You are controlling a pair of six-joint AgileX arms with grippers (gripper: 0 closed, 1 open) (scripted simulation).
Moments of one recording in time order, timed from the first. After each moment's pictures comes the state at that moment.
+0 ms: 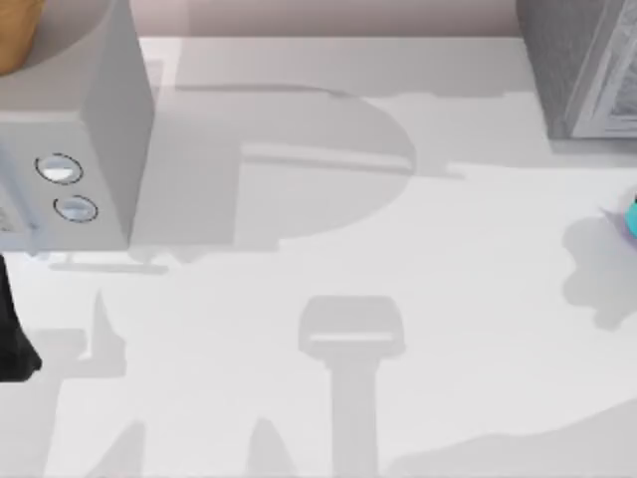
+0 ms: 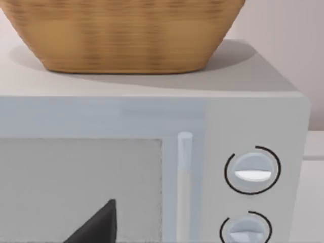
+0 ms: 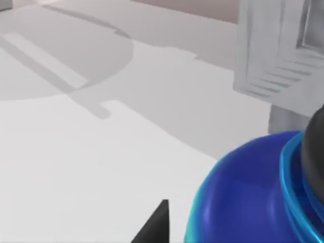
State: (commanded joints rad) left arm 0.00 0.00 0.00 0.00 0.00 0.00; right arm -0.40 2.20 0.78 1.05 -1.11 -0.29
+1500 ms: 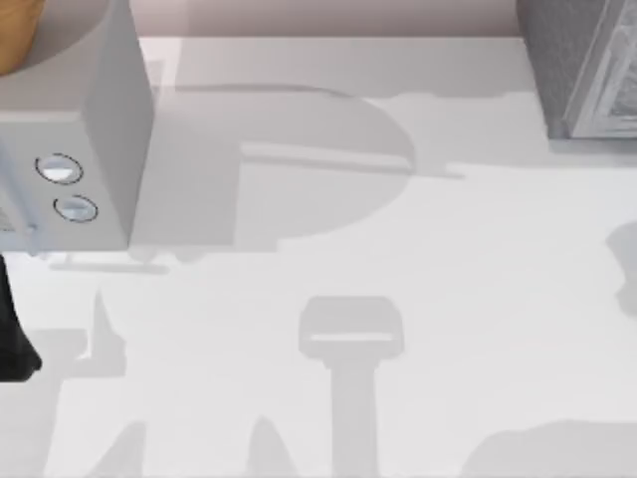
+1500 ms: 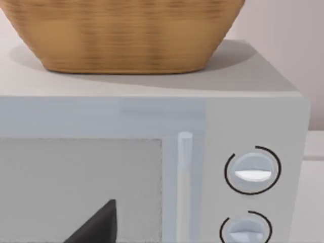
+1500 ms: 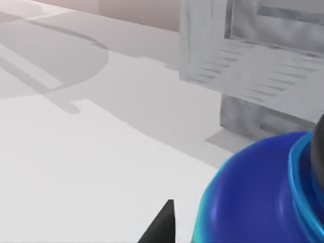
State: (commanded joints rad) left arm 0.00 0.00 0.00 0.00 0.00 0.00; right arm -0.50 2.29 0.82 1.23 -1.21 -0.22
